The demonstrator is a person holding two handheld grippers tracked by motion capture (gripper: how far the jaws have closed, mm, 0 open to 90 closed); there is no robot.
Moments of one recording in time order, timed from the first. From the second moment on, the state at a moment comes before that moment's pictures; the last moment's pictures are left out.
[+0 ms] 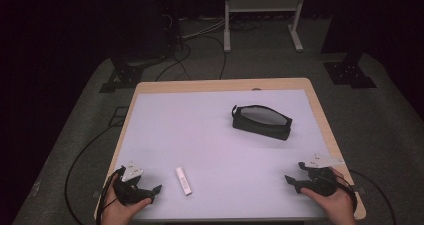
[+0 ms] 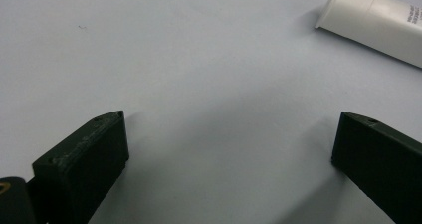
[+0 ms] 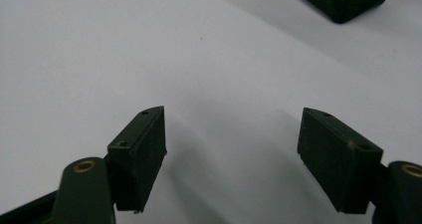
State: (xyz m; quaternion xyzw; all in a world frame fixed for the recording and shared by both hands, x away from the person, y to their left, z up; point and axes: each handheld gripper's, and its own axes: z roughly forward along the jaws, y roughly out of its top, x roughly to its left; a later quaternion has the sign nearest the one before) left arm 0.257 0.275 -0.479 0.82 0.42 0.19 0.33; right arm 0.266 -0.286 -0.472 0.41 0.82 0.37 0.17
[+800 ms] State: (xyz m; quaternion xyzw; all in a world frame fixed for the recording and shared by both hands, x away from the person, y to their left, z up) left arm 0.258 0.275 -0.479 0.82 0.42 0.19 0.33; right arm 0.300 -0.289 -0.439 0.39 0.81 0.40 0.19
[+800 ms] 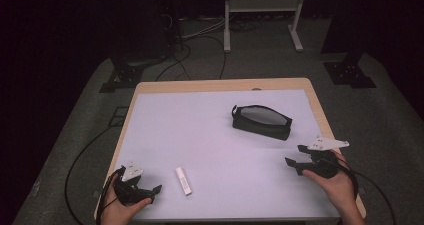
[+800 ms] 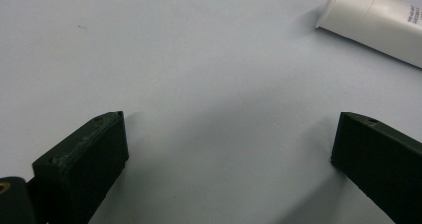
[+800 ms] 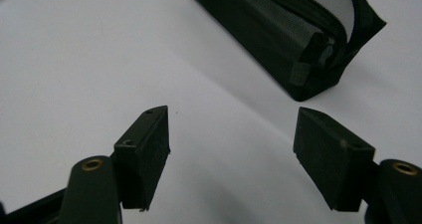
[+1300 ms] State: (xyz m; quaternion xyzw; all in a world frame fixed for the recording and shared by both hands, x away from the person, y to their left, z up) left arm 0.258 0.274 -0.480 0.82 0.42 0.19 0.34; right arm 0.325 -0.288 -0.424 0.38 0.80 0.41 0.20
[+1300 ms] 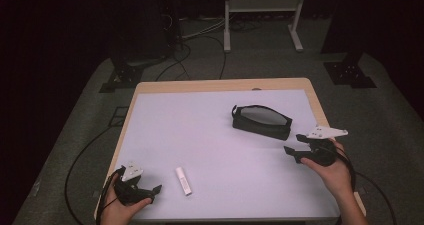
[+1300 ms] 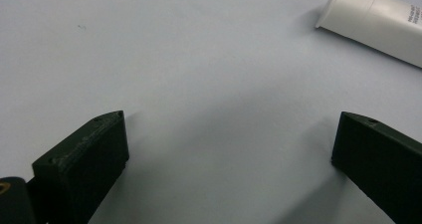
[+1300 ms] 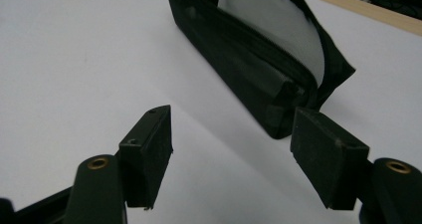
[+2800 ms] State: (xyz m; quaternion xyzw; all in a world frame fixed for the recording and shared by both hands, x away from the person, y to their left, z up) left arm 0.258 0.275 -0.480 0.82 0.42 0.19 0.33; right arm 0.425 -0.271 -0.399 0.37 0.81 0.41 0.20
